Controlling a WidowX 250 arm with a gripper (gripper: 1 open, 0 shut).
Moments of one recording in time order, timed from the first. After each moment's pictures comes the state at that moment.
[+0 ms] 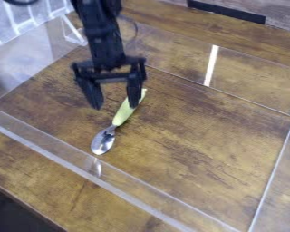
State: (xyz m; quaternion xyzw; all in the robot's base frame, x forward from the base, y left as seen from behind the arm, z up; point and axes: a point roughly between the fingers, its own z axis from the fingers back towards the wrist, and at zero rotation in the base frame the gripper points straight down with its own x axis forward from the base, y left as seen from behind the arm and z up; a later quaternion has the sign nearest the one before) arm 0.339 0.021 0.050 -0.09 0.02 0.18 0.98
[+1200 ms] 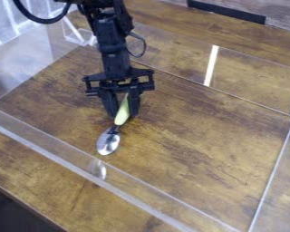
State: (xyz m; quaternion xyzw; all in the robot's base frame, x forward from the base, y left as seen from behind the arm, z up) arm 0.362 0.038 0.029 -0.08 0.02 0.23 0.97
